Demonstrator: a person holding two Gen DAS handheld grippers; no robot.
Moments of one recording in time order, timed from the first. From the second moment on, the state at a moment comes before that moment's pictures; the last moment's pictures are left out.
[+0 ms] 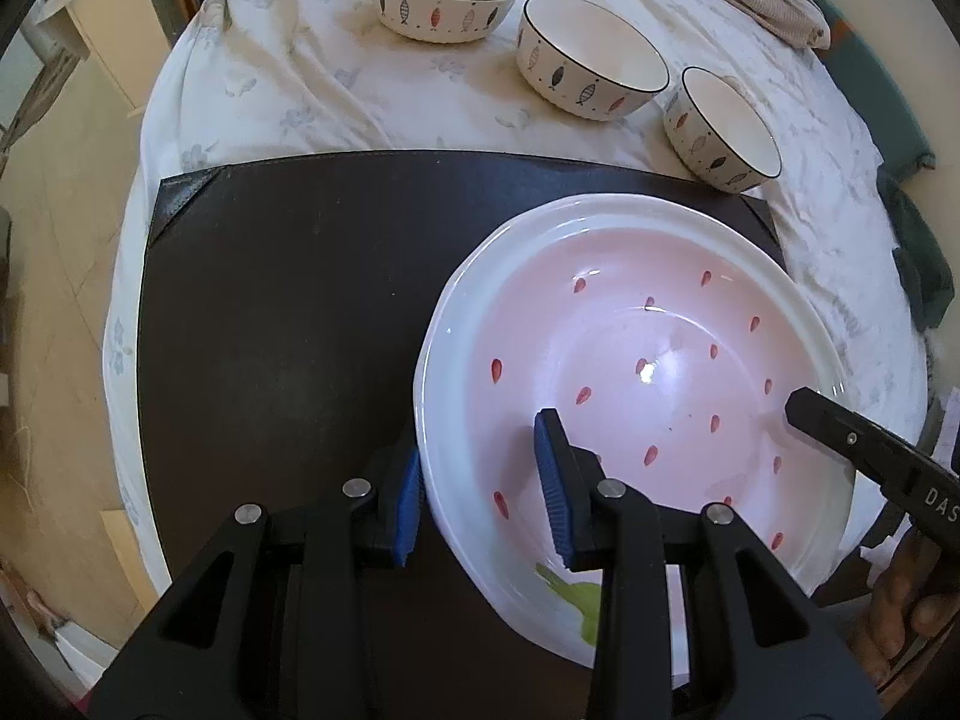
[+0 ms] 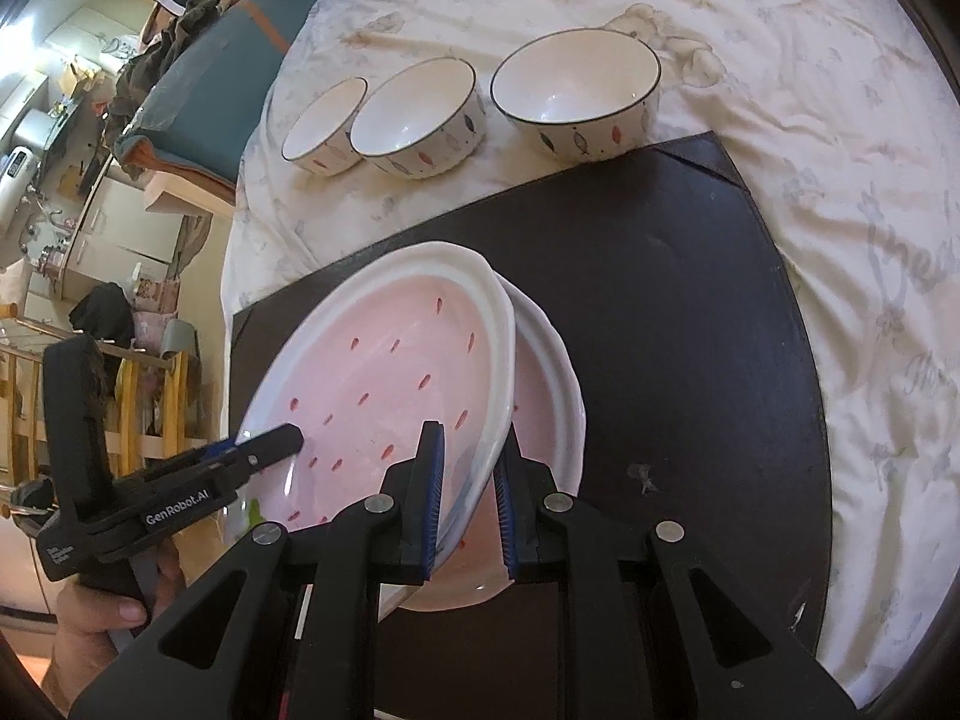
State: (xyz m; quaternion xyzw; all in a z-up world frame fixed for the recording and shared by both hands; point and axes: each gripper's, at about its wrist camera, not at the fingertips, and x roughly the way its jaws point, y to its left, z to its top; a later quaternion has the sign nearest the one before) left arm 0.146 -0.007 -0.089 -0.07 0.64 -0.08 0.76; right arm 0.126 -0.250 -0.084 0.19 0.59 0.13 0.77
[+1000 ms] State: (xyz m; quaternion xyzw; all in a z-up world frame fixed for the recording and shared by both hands) left arm 0.142 -0.014 -0.106 -0.02 0.65 -0.07 0.75; right arm 0.131 -0.240 -0.122 0.16 0.64 0.11 0.75
